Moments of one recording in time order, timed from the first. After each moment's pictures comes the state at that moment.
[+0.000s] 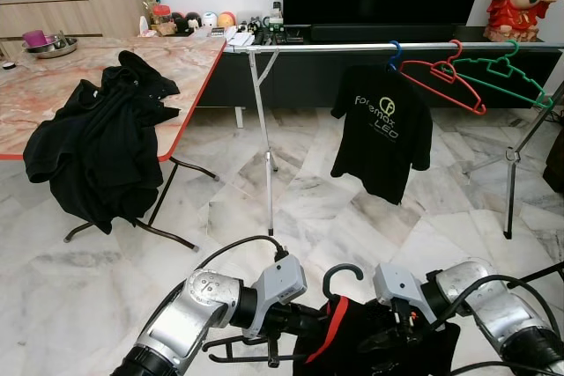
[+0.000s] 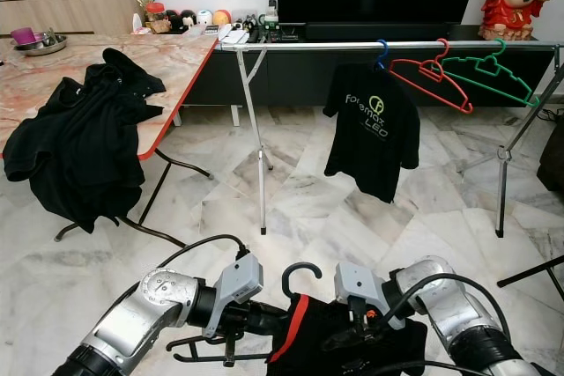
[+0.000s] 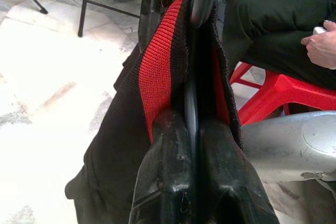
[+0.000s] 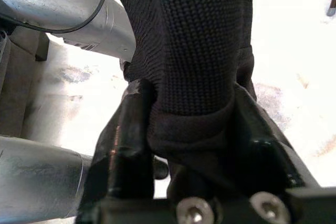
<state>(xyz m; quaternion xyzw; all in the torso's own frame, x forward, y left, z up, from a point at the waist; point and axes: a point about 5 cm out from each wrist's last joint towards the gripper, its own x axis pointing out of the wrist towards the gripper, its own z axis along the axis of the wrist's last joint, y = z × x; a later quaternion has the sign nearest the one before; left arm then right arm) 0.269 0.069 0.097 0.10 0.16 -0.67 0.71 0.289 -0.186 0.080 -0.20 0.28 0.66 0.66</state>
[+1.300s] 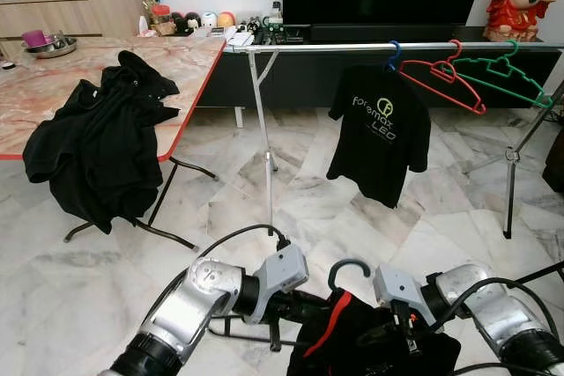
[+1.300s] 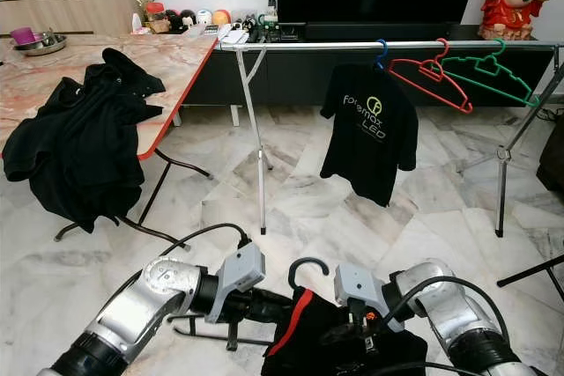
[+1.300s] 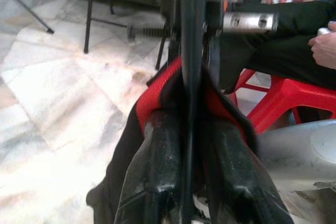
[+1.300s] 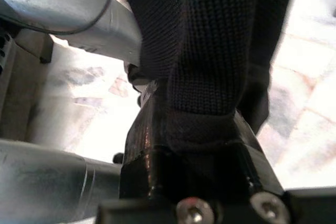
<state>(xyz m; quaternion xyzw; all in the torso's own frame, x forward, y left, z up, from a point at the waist) 0.280 0.064 0.117 0.12 0.13 -0.69 0.71 0.285 -0.181 0.073 -0.19 0.29 0.67 0.66</state>
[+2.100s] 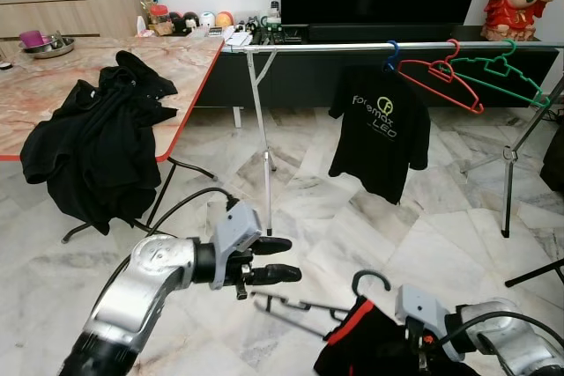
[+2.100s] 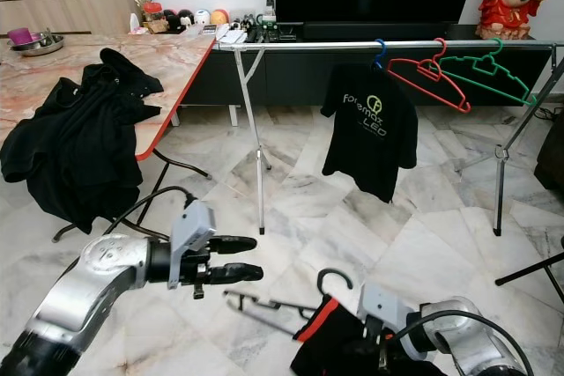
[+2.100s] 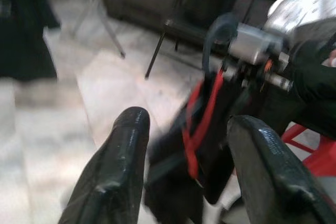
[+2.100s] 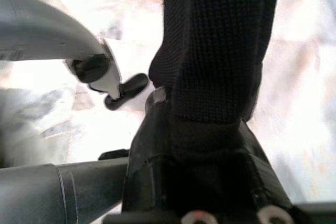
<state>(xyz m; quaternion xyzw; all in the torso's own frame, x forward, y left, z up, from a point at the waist) 0.267 0.133 0.131 0.04 0.10 -0.56 0.82 0.257 -0.236 0.036 -0.15 0.35 0.48 0.79</state>
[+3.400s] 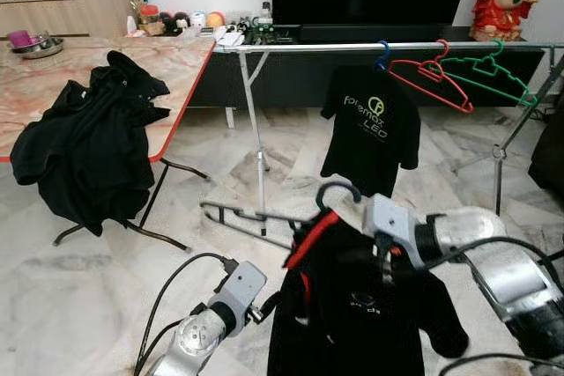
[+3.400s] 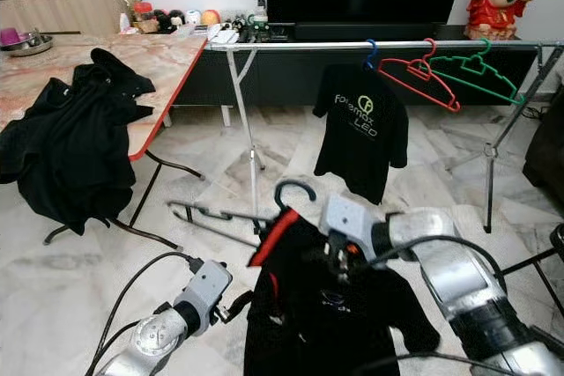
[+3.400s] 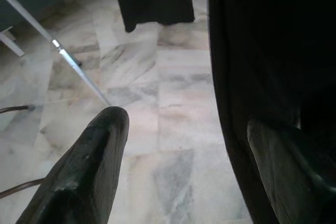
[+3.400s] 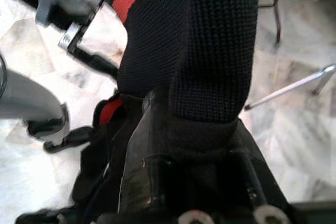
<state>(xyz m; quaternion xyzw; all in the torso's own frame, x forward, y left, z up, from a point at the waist) 0.287 0.121 0.024 0.18 0.11 -0.28 0.94 0.322 -0.153 0.172 -0.26 0.16 0.56 0.77</state>
